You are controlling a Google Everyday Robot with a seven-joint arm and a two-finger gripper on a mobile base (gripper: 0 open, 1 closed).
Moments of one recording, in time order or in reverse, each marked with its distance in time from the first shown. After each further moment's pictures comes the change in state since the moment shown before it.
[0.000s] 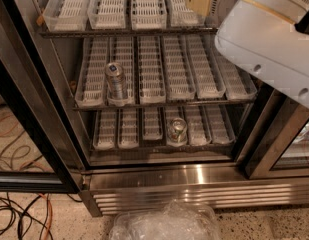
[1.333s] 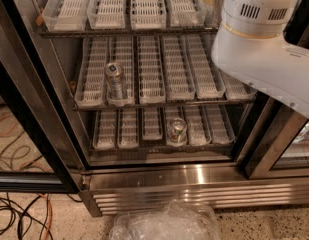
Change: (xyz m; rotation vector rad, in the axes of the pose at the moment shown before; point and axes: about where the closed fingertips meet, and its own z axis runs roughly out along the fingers) arm -0.048 -0.012 -0.007 0.118 -0.236 -0.208
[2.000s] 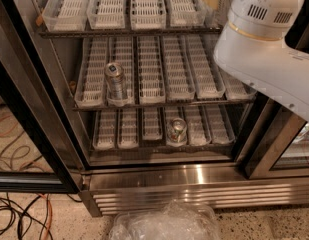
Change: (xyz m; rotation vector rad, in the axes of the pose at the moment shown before) arm 0.017 -0.008 0.008 0.011 0.038 0.096
